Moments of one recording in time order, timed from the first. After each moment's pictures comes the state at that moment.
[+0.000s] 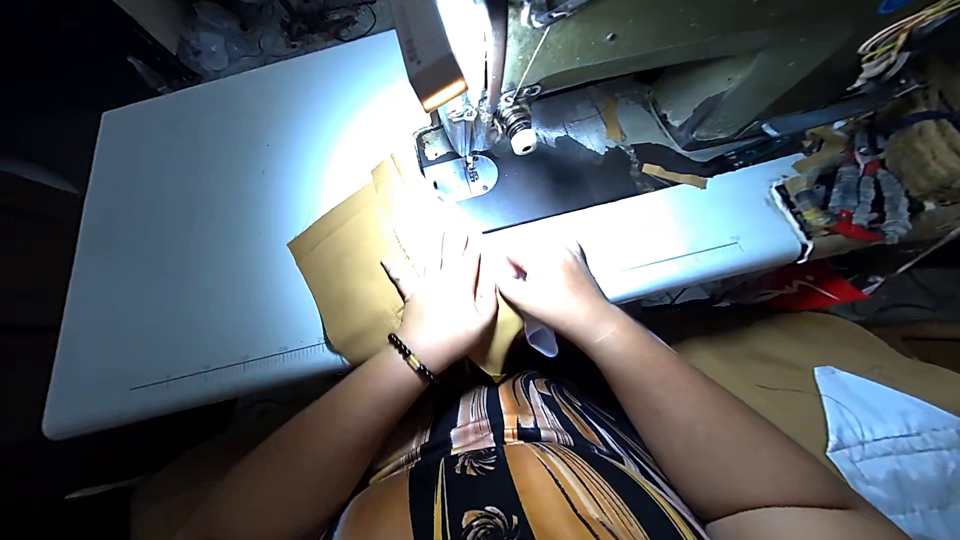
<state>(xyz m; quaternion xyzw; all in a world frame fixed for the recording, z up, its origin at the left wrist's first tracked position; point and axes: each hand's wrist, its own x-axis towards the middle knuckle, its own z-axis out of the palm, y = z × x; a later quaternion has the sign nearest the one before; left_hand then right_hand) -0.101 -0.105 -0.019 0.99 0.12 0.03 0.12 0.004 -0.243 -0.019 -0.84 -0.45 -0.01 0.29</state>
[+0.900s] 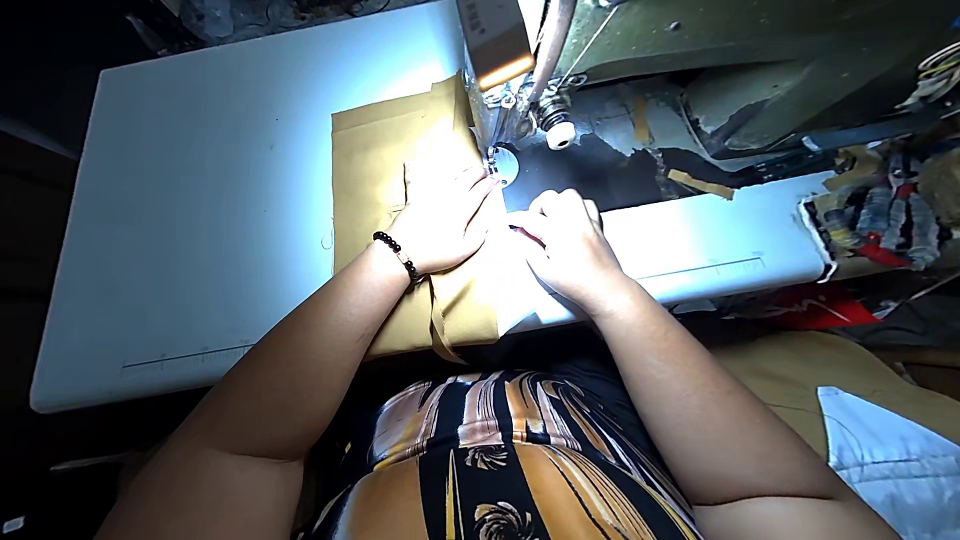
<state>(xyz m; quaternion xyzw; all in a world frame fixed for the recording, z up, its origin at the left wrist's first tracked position) -0.032 -0.019 -0.014 0.99 -0.07 0.04 0.12 0.043 -0.230 -0.023 -0.84 -0.48 -0.03 0.25</state>
